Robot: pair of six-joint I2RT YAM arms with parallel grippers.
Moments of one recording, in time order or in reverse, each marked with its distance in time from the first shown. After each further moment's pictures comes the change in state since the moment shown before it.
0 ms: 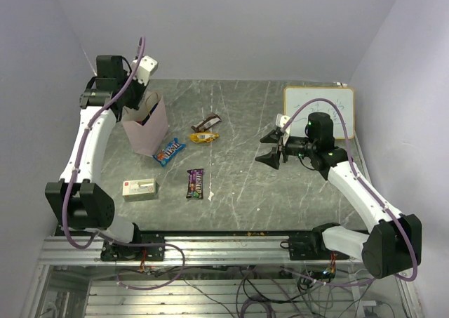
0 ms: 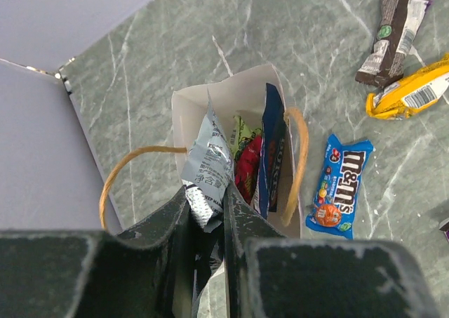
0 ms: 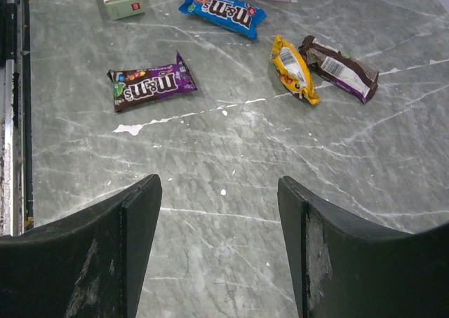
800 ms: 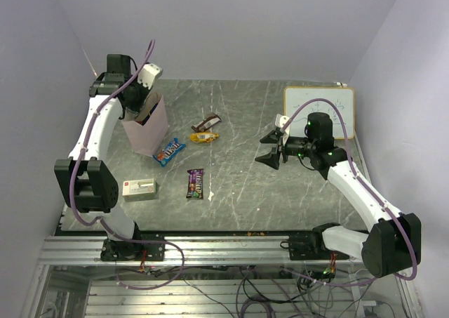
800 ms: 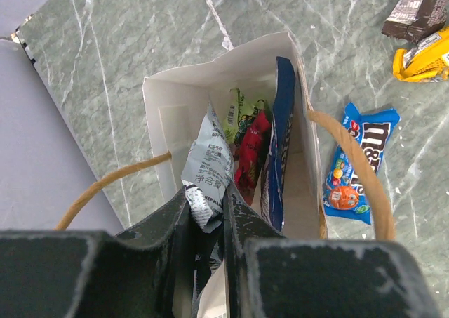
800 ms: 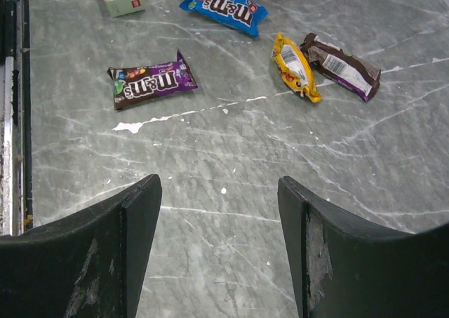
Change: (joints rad) left arm 0.000 0.174 0.073 -0.096 -0.047 0.056; right arm 0.000 0.008 0.000 -0.005 -0.003 -0.010
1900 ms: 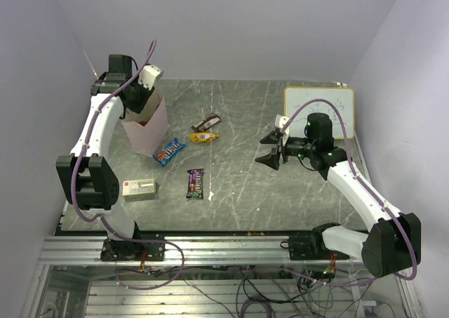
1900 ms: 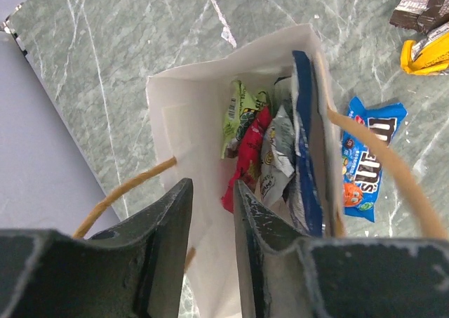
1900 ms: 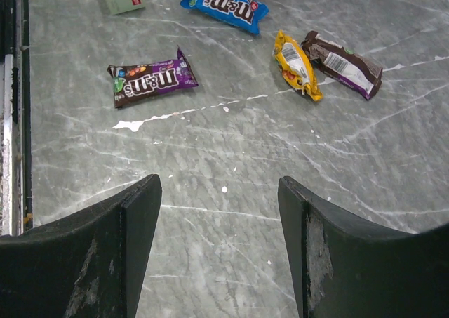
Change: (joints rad) left arm 0.000 0.034 0.014 -0.016 -0.018 0.005; right arm 0.000 0.000 -0.006 0.000 0.000 -0.005
